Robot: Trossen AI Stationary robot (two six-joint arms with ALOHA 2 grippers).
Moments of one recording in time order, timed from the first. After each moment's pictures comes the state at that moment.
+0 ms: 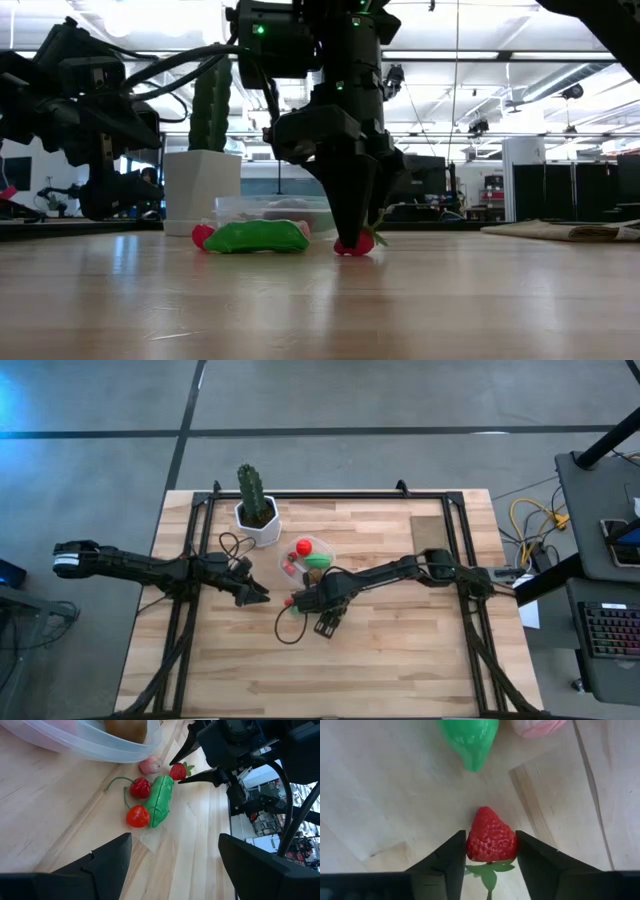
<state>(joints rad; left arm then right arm) 0.09 0.84 0.04 0.39 0.29 -0.88 0.15 2.31 1.88 -1.12 -0.06 0.61</state>
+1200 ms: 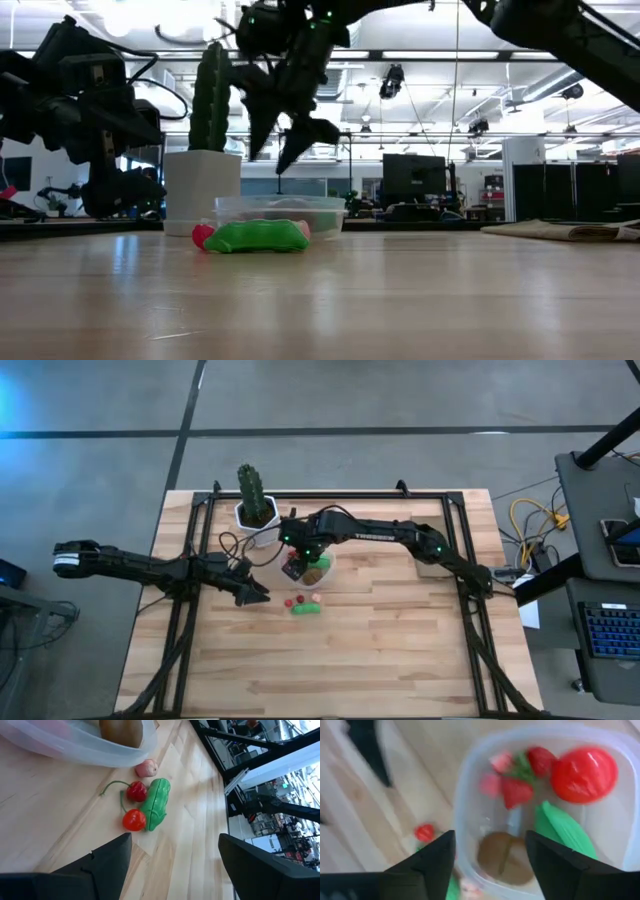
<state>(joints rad) 0.09 0.84 0.04 0.41 0.29 -0.88 -0.13 2.38 2.31 -1.13 -0.11 0.51</state>
